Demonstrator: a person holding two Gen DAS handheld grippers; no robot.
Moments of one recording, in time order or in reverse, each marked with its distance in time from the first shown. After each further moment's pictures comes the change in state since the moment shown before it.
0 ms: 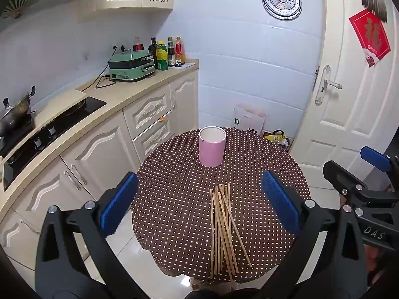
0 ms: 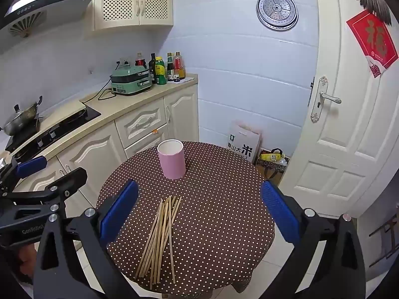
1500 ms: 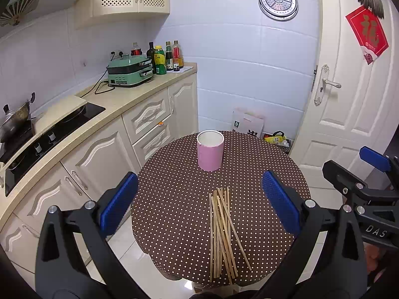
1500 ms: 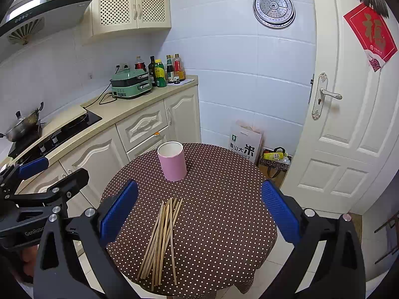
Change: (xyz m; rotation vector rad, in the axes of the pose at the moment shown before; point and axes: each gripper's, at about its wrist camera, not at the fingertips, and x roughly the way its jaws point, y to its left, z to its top) left arm -0.002 -0.009 0.003 0.022 -0.022 0.006; right arm 0.001 -0.009 0.002 0.028 -0.002 0.022
